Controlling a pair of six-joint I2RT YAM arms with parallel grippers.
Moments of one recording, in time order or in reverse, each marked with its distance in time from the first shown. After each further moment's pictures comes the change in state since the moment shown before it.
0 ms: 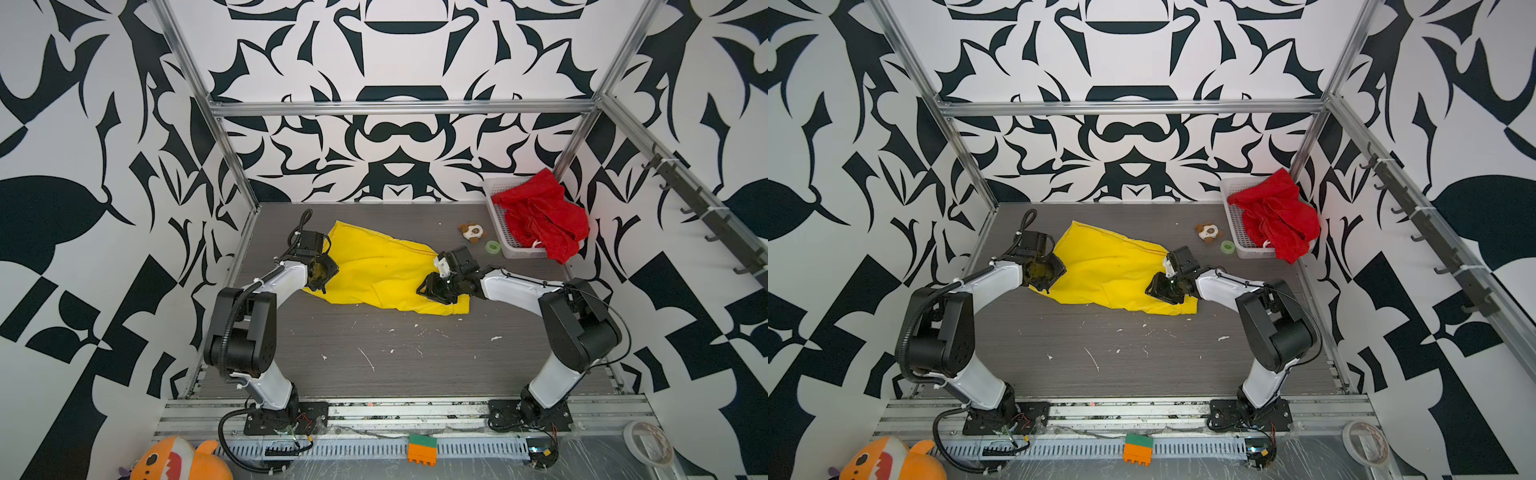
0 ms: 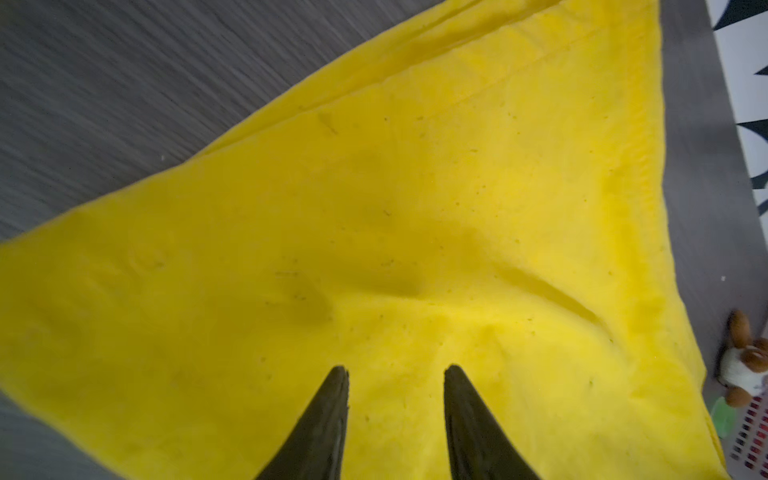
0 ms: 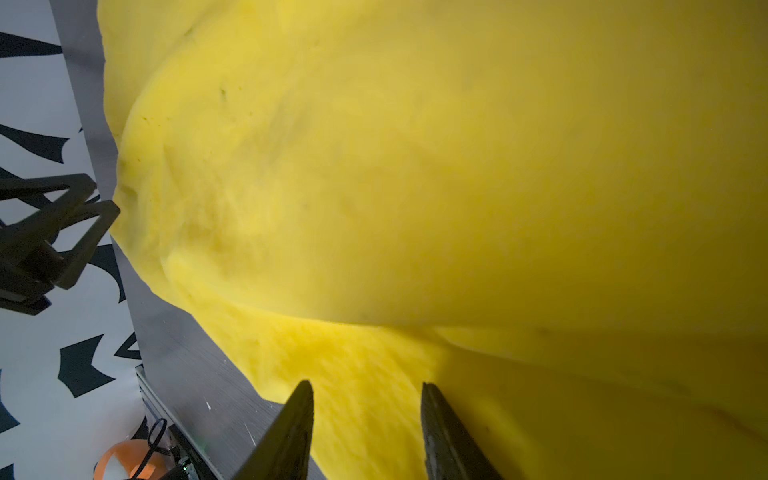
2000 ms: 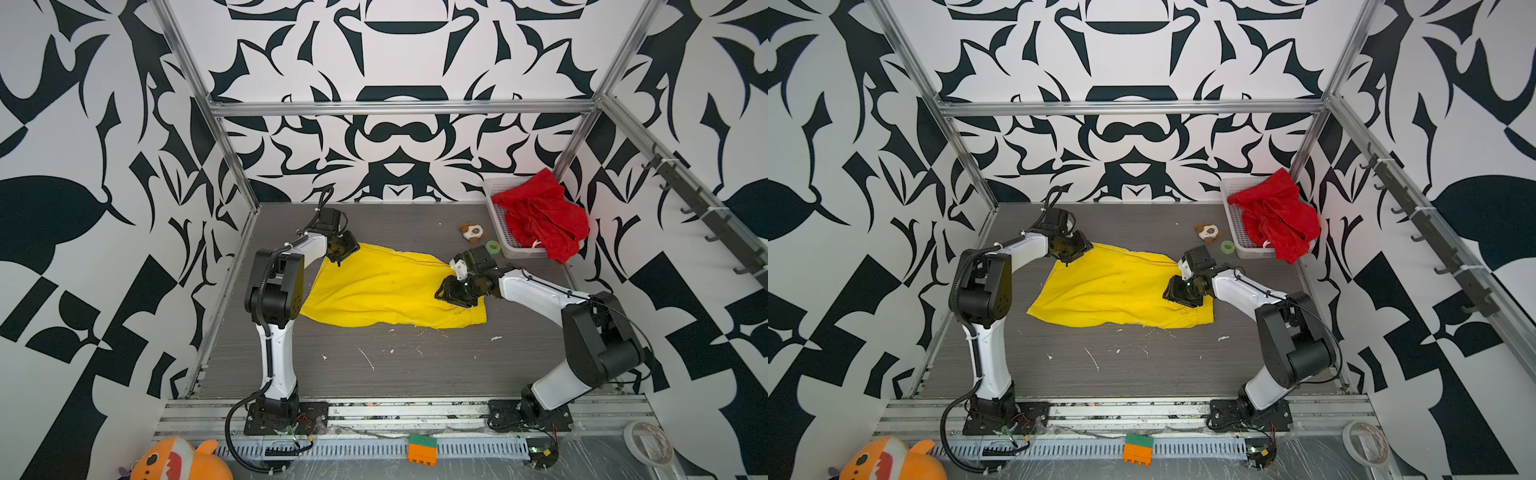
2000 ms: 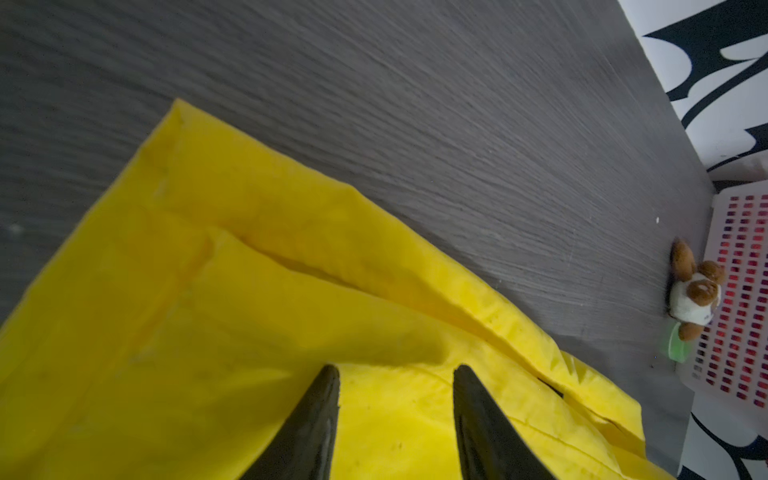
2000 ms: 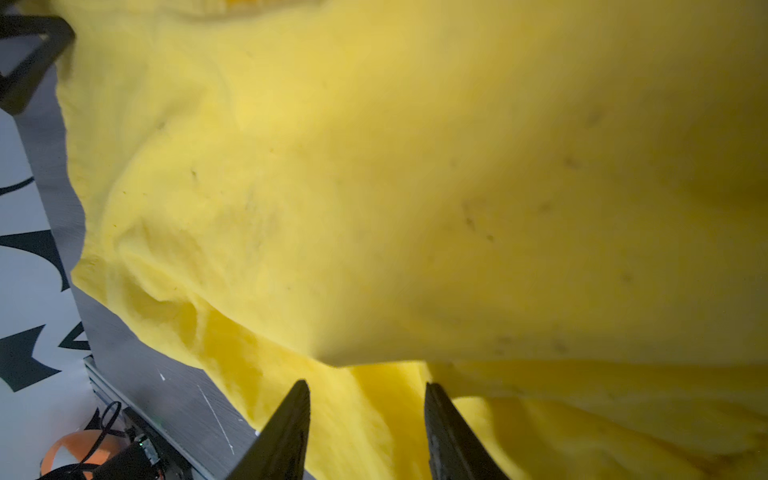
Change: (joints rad) left arm -0.032 0.422 0.475 0.017 0.225 0.201; right arm -0.082 -0.125 -0.025 -0.234 0.030 -0.171
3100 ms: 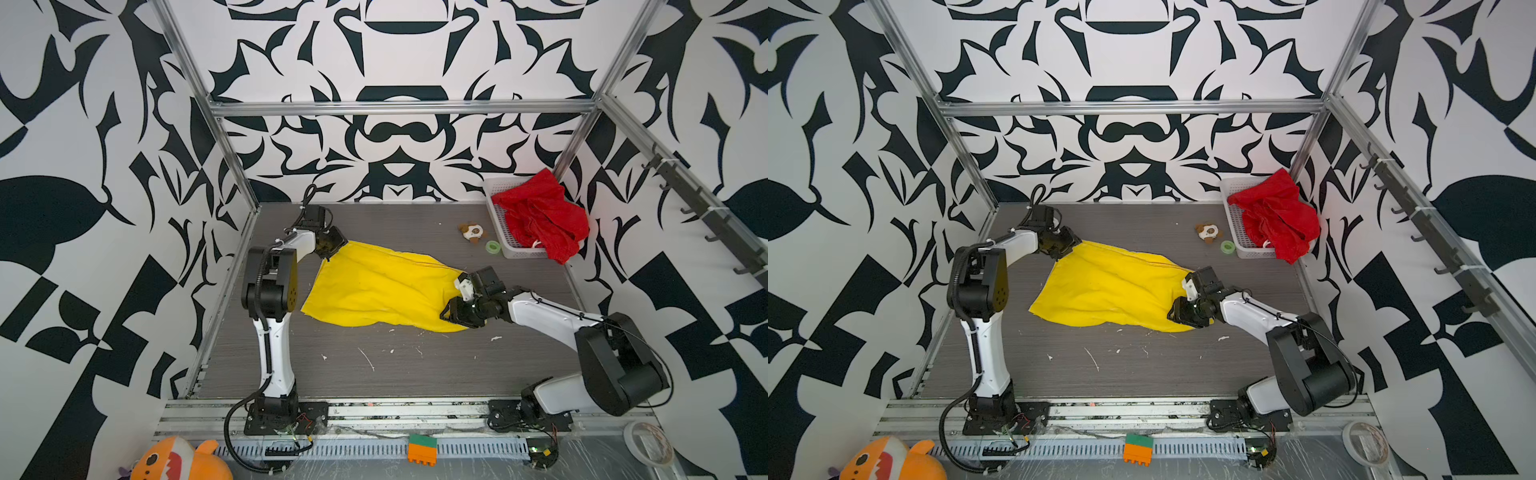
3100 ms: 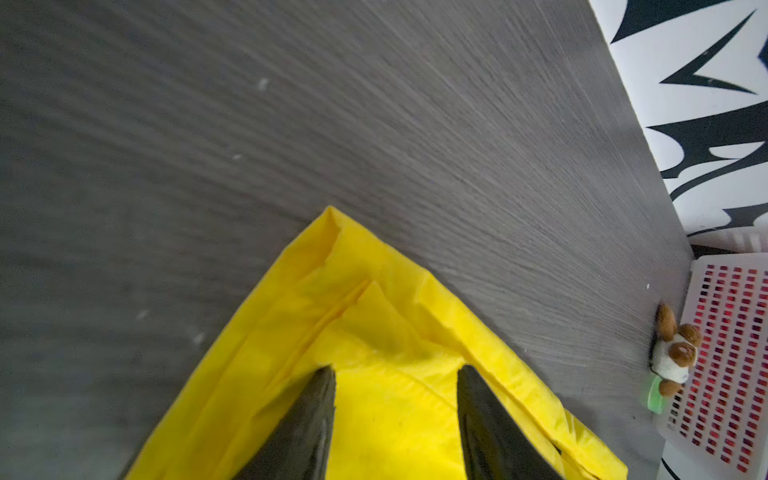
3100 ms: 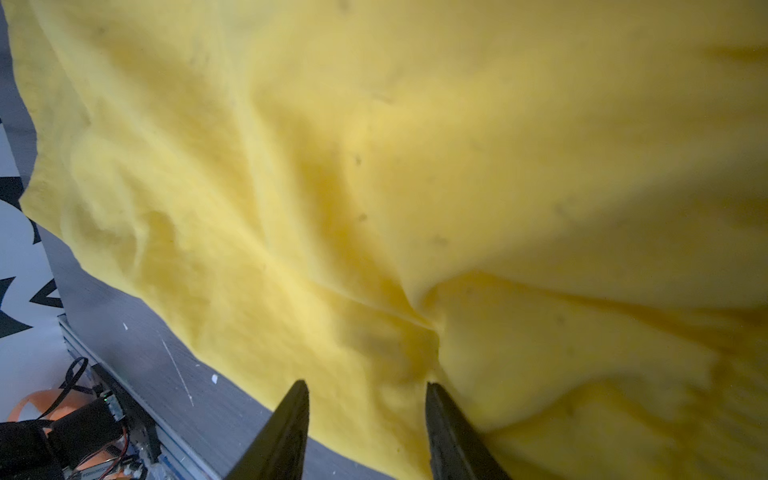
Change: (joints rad) left arm 0.099 -0.003 0.008 -0.005 0.028 -0.020; right arm 0.011 -0.169 -0.197 0.049 -0.021 -0.024
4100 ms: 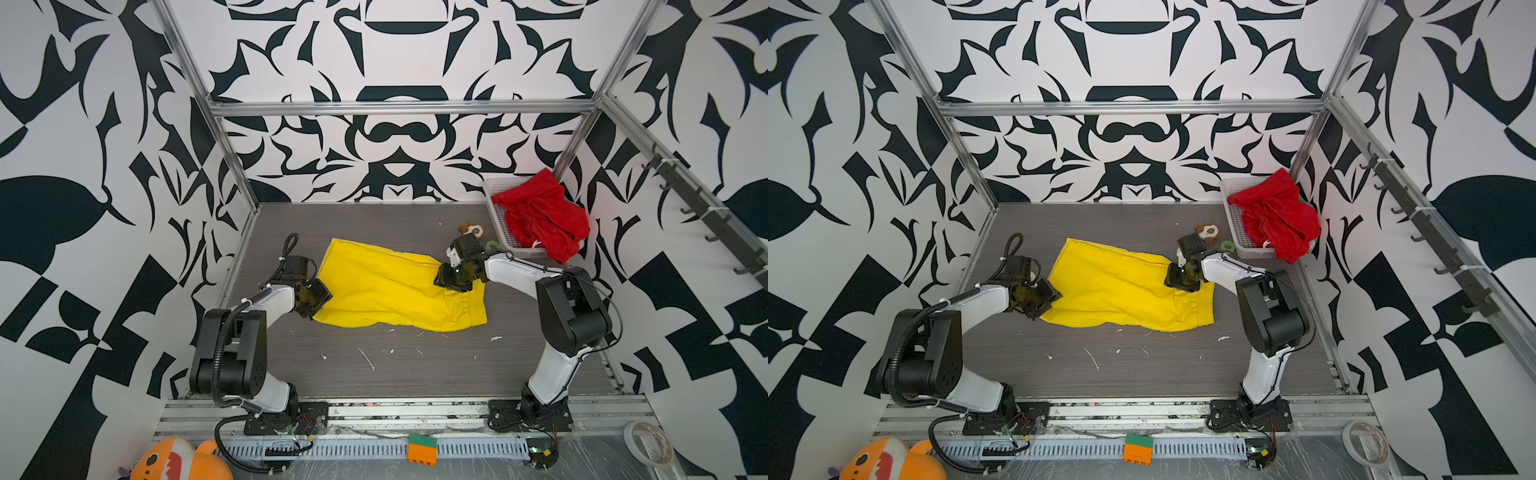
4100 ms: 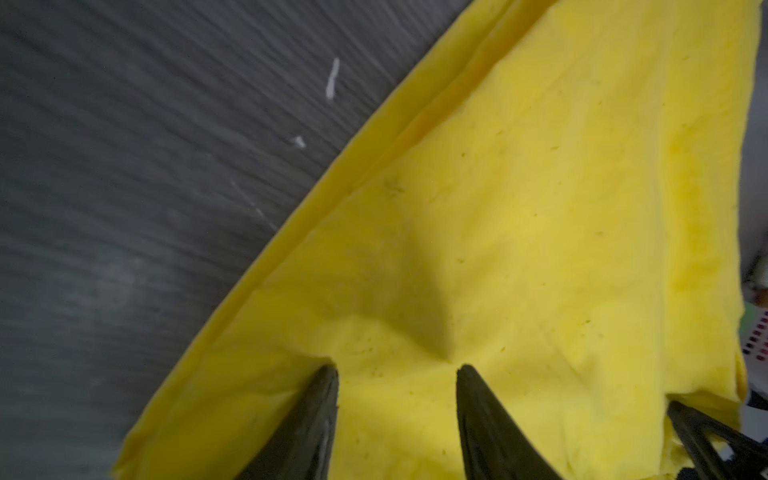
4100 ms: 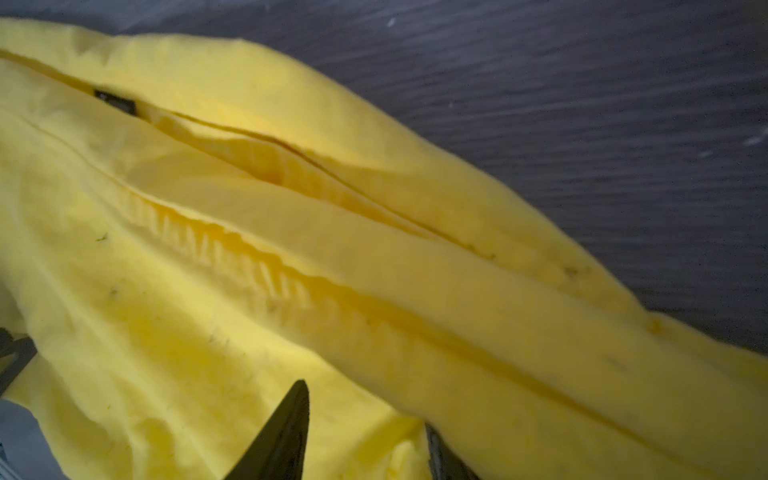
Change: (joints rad) left arm 0.040 -0.592 -0.769 0.014 -0.037 -0.060; right arm -0.050 0.400 0.417 -0.051 0.171 -0.021
